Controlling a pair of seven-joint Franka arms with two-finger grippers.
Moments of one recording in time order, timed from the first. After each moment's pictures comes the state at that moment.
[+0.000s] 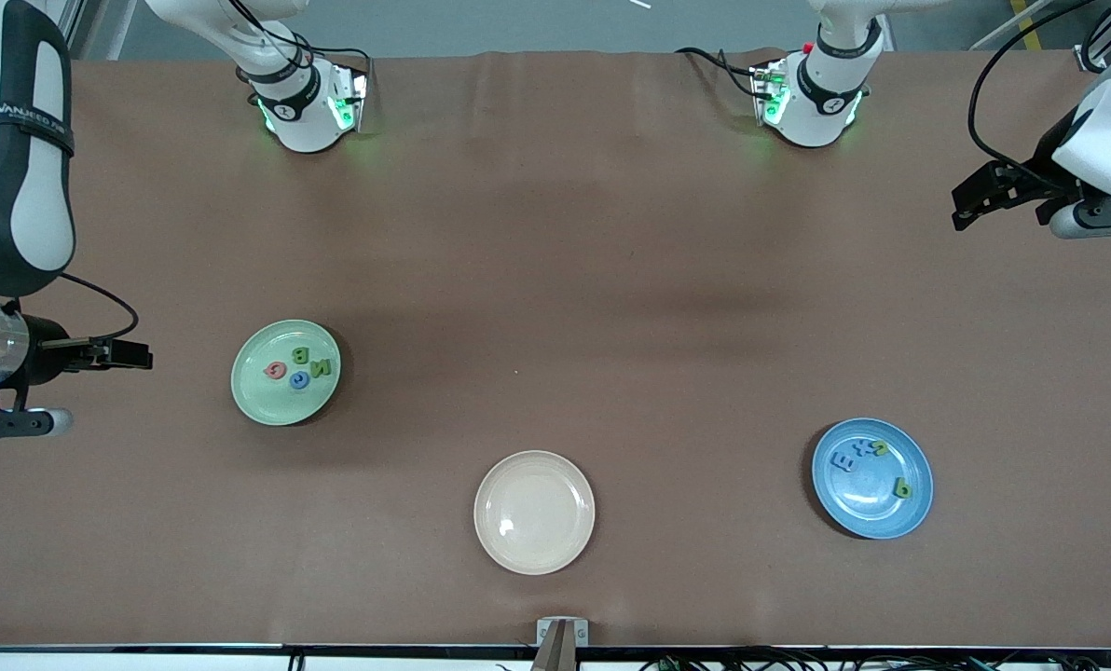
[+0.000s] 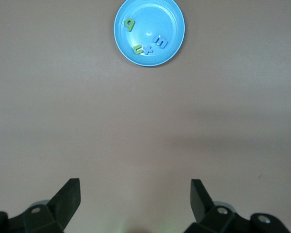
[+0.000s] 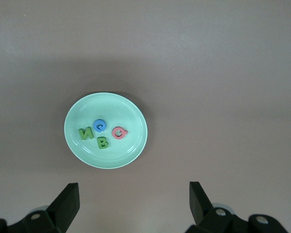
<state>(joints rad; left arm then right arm) 0.07 -0.13 -0.14 -1.74 0.02 1.59 -0.11 0.09 0.42 -0.19 -1.30 0.03 1.53 -0.13</state>
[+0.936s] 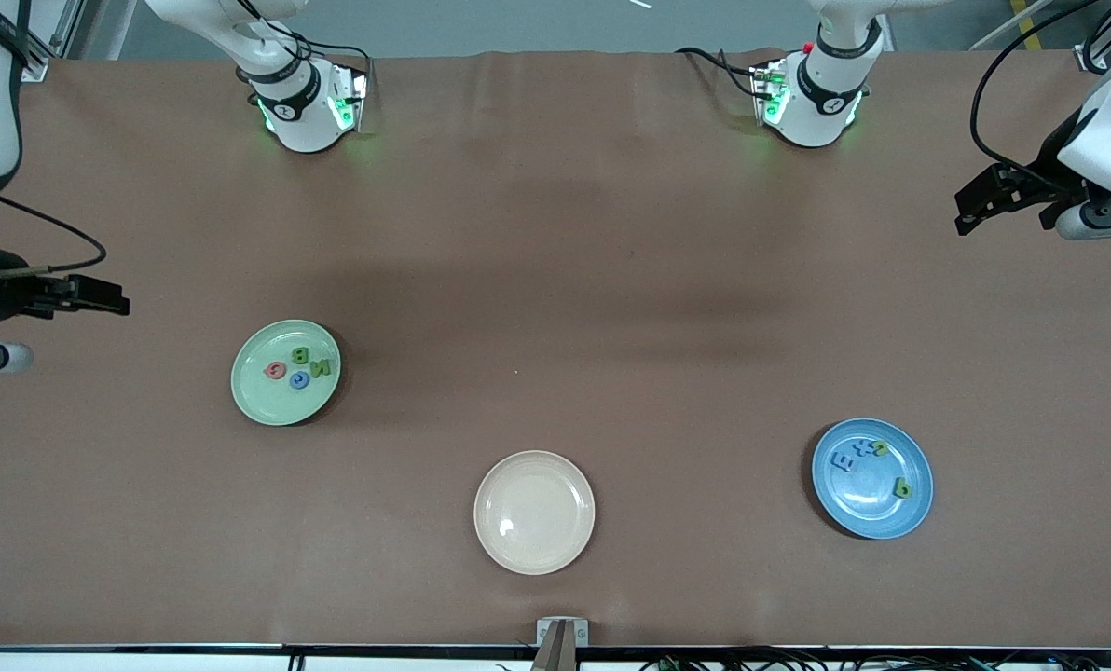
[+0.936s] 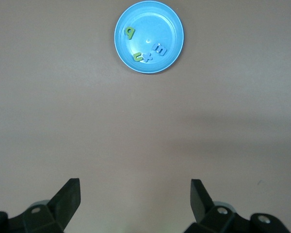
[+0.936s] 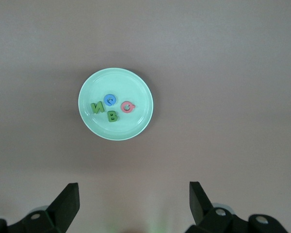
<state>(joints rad) 0.07 -0.13 -0.14 -1.74 0.02 1.62 -0.11 0.10 0.22 -0.19 -1.43 0.03 1.47 -0.13</state>
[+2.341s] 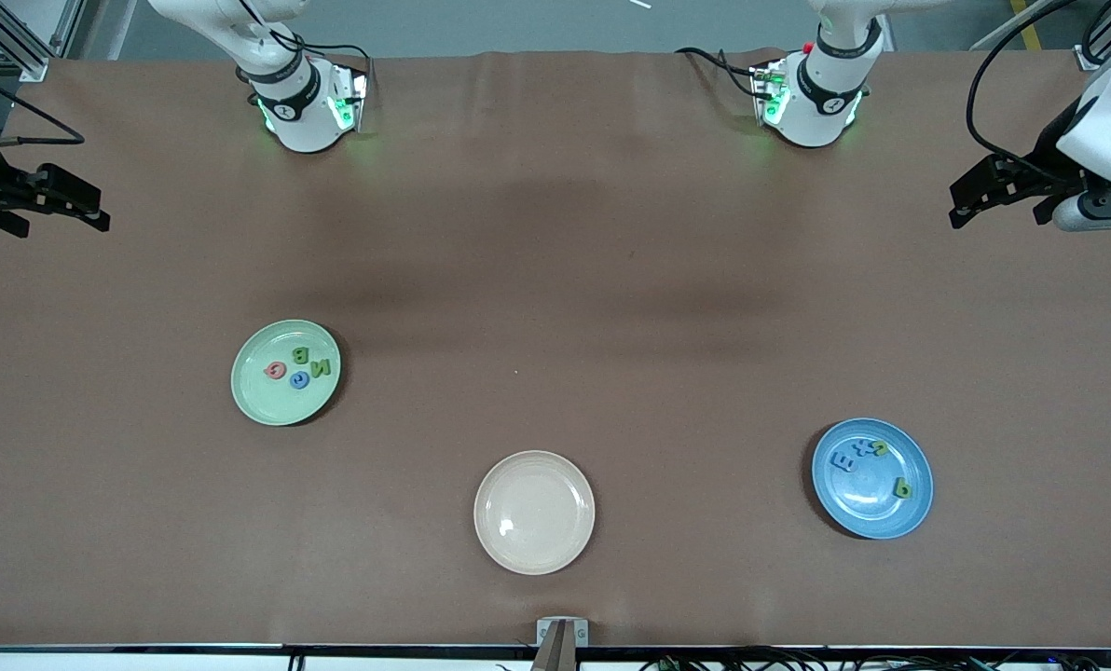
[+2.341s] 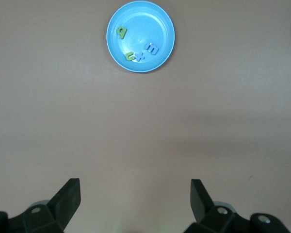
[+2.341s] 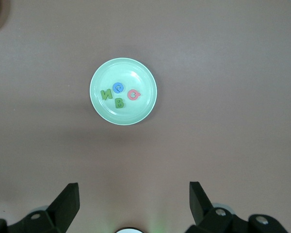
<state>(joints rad) 0.07 -0.13 -0.15 -1.71 0.00 1.60 -0.11 0.01 -0.09 -0.07 -1.68 0.00 1.52 -0.13</state>
